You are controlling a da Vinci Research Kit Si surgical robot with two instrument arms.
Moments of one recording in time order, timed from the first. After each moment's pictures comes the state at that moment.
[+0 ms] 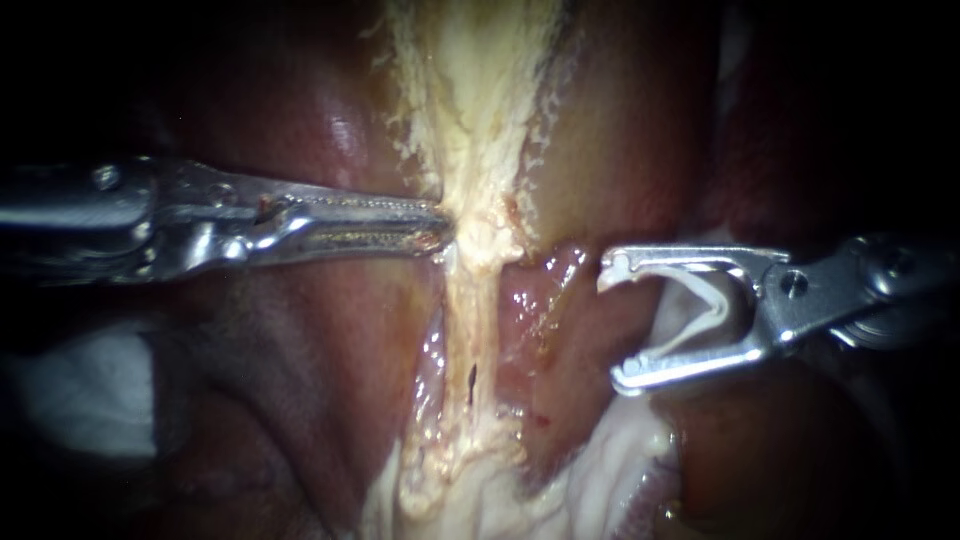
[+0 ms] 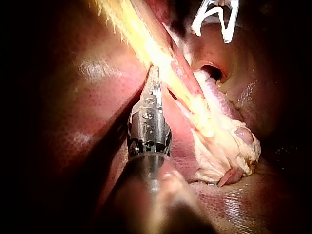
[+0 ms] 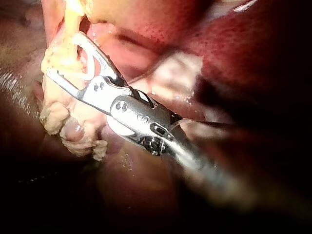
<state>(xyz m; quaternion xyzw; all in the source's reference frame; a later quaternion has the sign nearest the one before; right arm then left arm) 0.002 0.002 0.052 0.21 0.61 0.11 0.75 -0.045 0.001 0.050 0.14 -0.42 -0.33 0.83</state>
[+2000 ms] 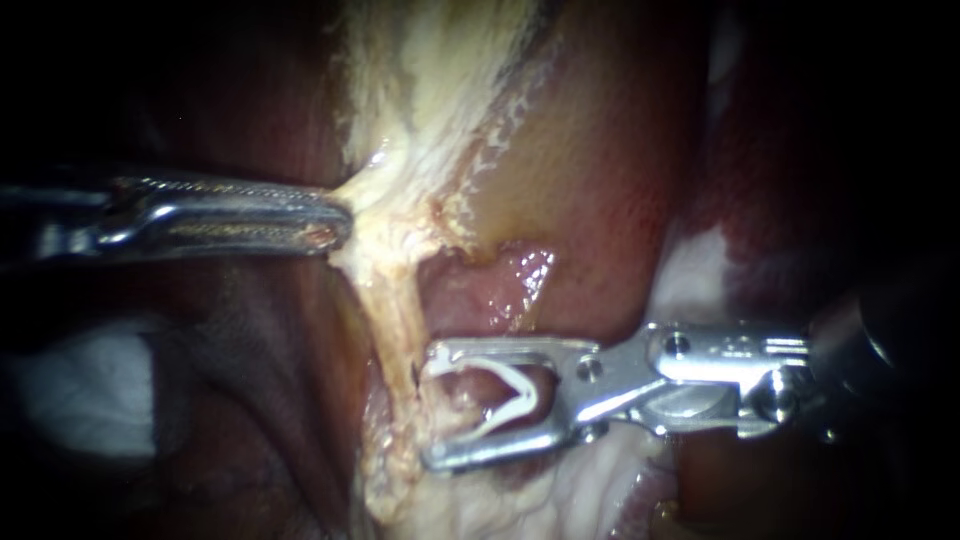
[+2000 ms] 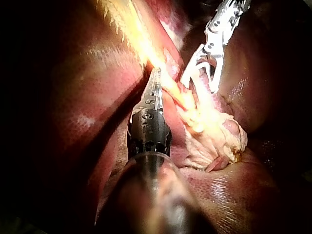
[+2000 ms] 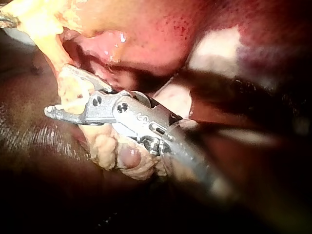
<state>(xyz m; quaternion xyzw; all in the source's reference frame) 0.015 -0.004 0.057 0.30 0.56 0.19 0.75 -0.039 0.001 0.040 0.13 -0.41 -0.37 0.82</state>
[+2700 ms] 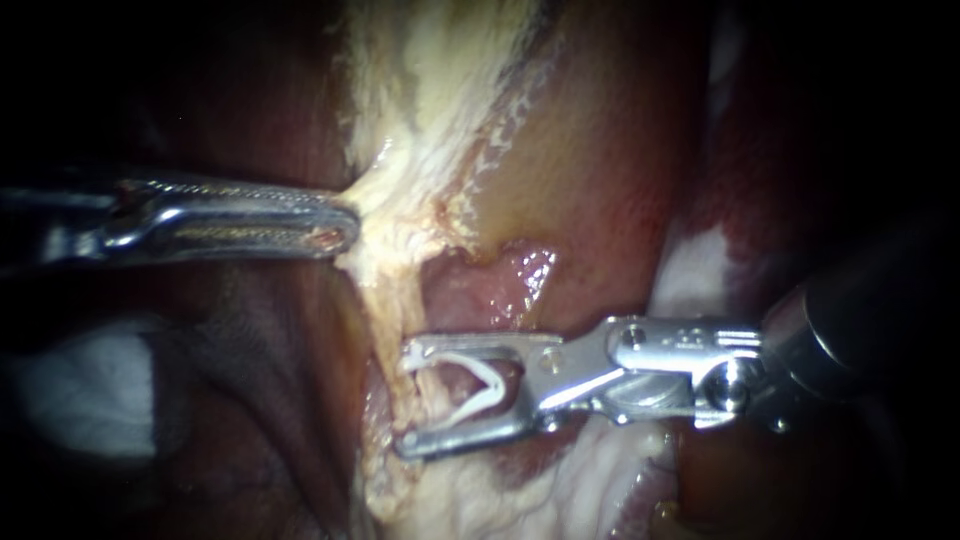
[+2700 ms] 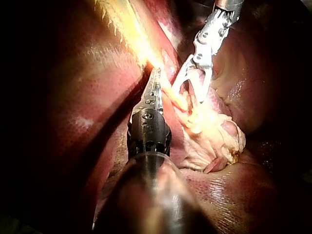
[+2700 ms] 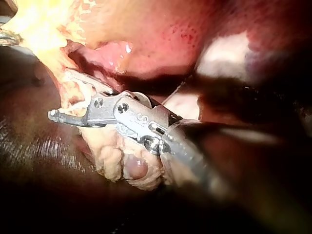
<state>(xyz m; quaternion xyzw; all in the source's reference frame) 0.017 -0.004 0.060 0.29 0.54 0.20 0.76 -0.040 0.001 0.039 0.13 -0.41 -0.37 0.82</state>
